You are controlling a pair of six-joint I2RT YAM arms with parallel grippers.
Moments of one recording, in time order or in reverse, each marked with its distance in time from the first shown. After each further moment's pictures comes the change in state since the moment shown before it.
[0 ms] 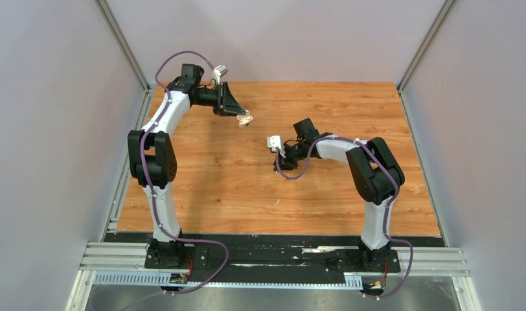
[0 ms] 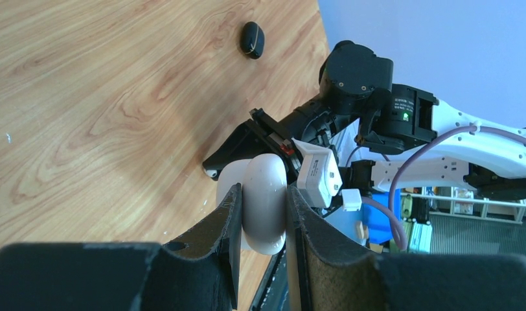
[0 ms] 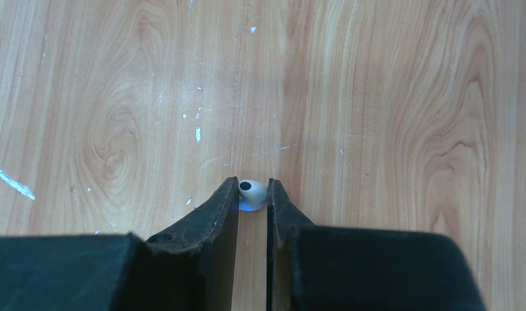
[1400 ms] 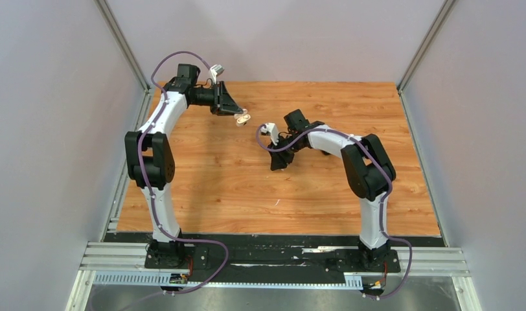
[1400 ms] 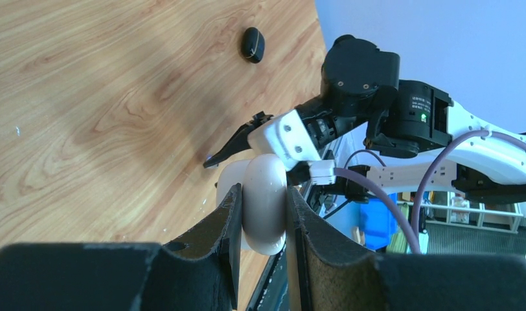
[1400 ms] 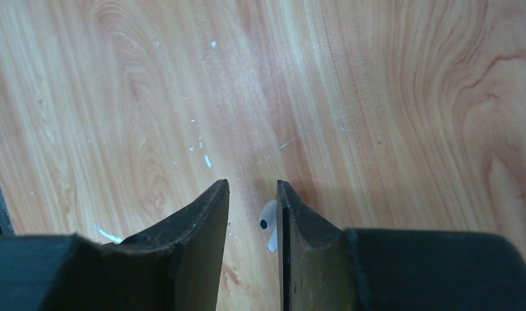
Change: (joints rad) left arm 0.021 -0.018 -0.019 0.019 0.002 -0.026; right arm 0.027 0.057 0.207 -0.225 0.119 0.477
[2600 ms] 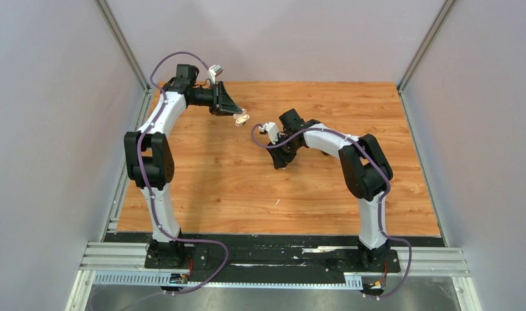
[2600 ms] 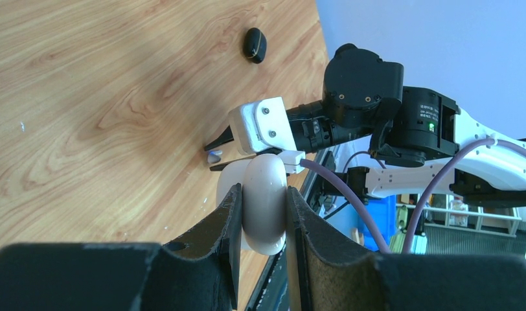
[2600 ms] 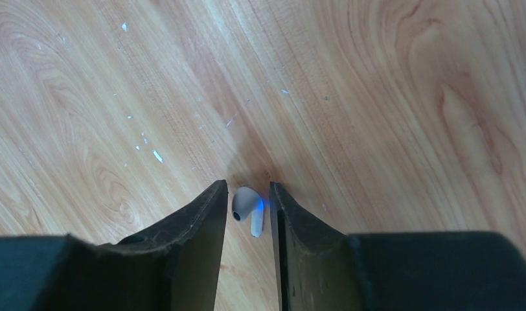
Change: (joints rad) left arm 0.010 -0.008 -0.011 0.000 -0.003 -0.004; right arm 0.050 0.034 0.075 -0.093 0.278 0.129
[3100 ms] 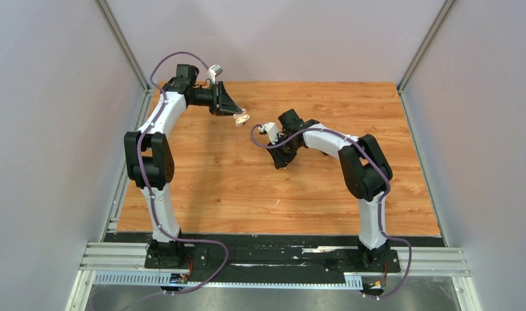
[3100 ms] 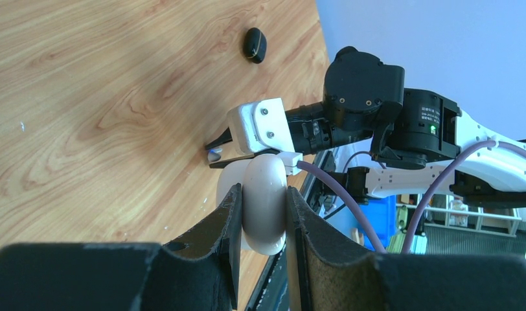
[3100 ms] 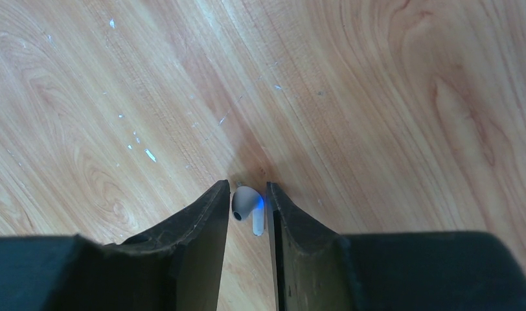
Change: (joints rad) left arm 0.000 0.000 0.000 0.000 0.000 0.000; right arm 0.005 0.000 0.003 -0.009 0.041 0.006
